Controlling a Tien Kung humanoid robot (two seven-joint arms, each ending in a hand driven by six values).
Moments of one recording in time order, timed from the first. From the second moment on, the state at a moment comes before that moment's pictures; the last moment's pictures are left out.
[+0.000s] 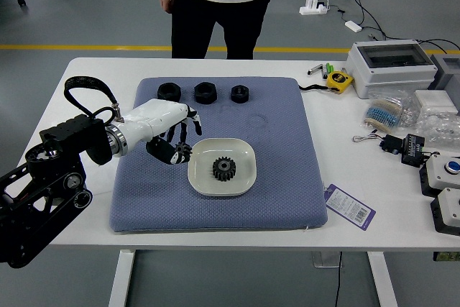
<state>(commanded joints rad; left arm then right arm) -0.59 0.36 -0.93 -1.48 2.00 -0.30 0.16 0.06 -0.24 0.33 0.25 0.08 -0.05 0.03</state>
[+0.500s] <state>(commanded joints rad) -0.61 0.33 -0.92 -1.46 1.99 -0.30 0.15 0.06 -0.24 0.34 0.25 0.06 -0.05 0.02</state>
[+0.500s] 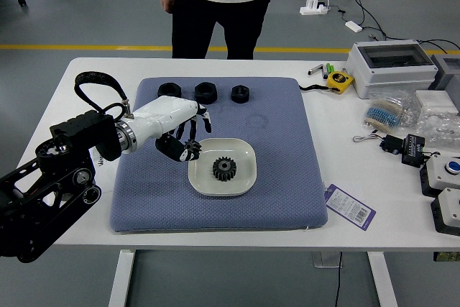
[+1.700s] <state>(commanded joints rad) -0.64 0.22 -0.82 -1.27 1.98 -0.23 0.07 0.05 -0.24 0.33 0.25 0.07 -0.06 0.02</state>
